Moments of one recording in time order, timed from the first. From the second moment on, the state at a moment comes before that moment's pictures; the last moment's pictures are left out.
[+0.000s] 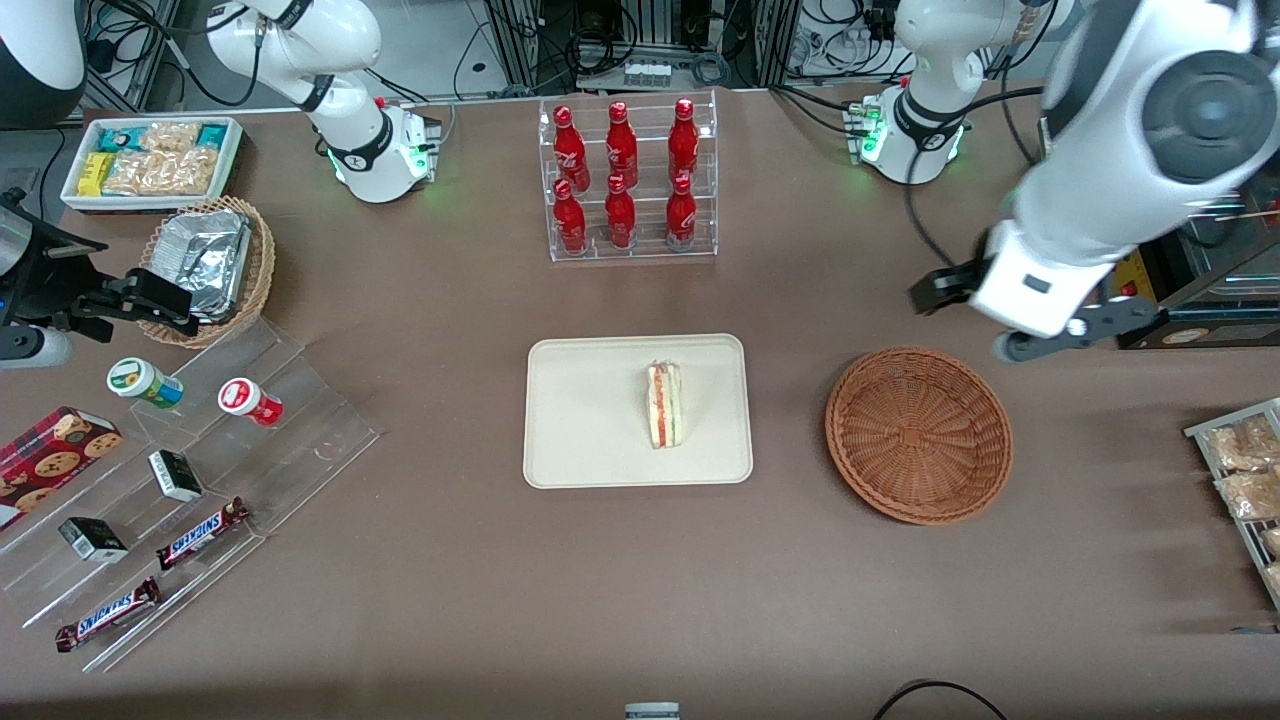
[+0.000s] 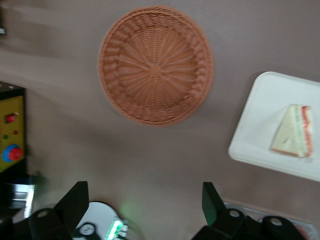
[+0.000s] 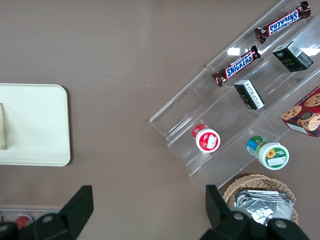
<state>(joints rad) 0.18 0.20 -0.53 -1.38 0.11 1.34 -0.57</state>
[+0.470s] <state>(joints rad) 0.14 0.03 -0.23 -1.60 0.03 1.40 -0.15</state>
